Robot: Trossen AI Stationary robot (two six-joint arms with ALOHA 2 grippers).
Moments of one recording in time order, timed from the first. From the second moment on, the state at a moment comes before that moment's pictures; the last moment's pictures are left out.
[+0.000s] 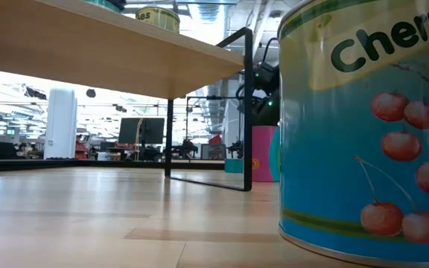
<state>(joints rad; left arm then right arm) 0.55 0.88 0.94 -0.63 -0.09 0.06 -0.66 1.91 1.23 -0.20 -0.20 0.16</state>
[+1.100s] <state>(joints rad) 0.55 0.89 0.94 -0.63 -0.03 0.18 -0.58 1.90 1.24 -0.30 -0.11 -0.78</state>
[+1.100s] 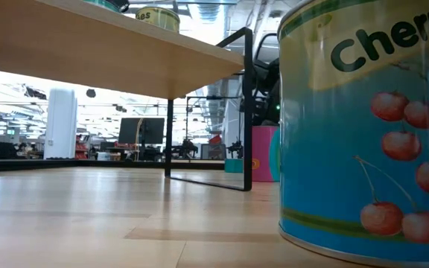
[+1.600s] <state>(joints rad) 0.55 0.89 0.94 -0.64 -0.01 0.18 -0.57 1.95 1.24 -0.25 -0.10 -0.81</state>
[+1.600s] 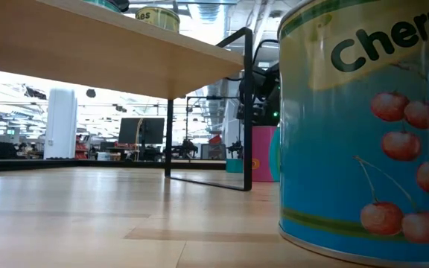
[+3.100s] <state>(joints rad) 0.53 0.92 0.94 -0.47 0.48 0.26 -0.44 1.48 1.26 -0.39 -0.89 -0.57</state>
